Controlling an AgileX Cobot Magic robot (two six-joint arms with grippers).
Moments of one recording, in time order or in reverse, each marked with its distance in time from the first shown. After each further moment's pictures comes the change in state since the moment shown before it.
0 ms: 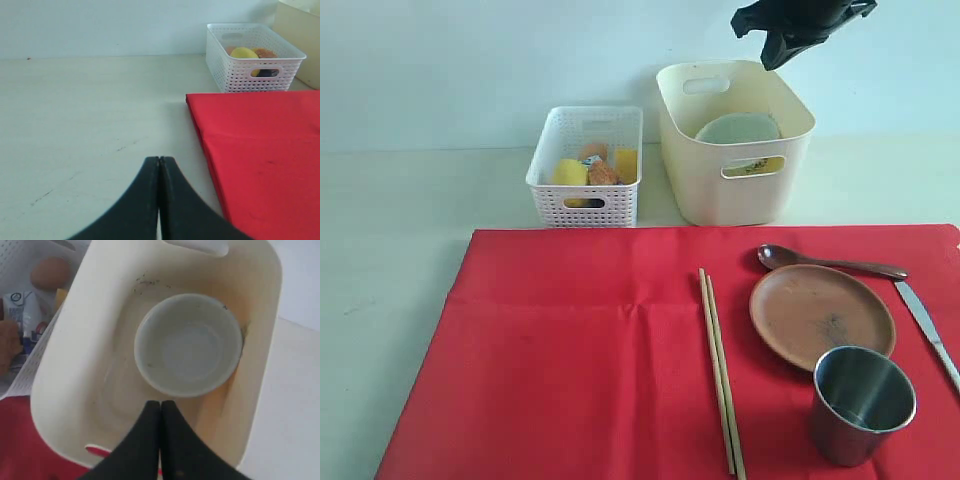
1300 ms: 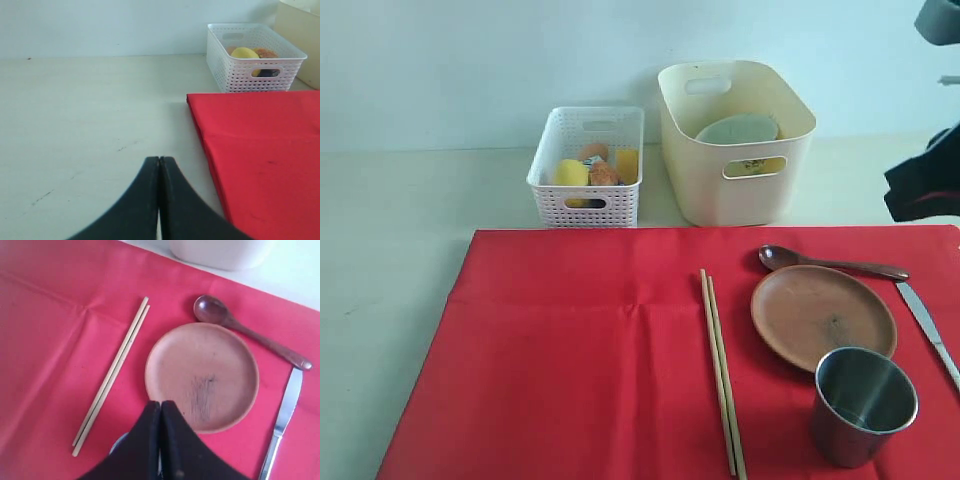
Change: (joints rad) left arm 0.000 0.000 0.000 0.000 0.000 0.000; right arm 0.000 -1.113 1.428 0.136 -0.319 -0.110
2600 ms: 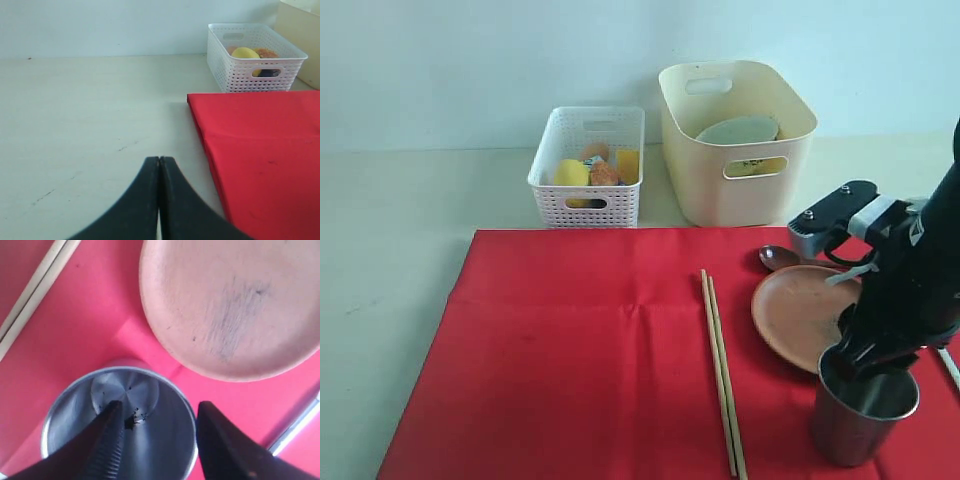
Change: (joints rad) left arm 0.000 0.000 0.000 0.000 0.000 0.000; right arm 0.182 0.347 0.120 -0.272 -0.054 0.031
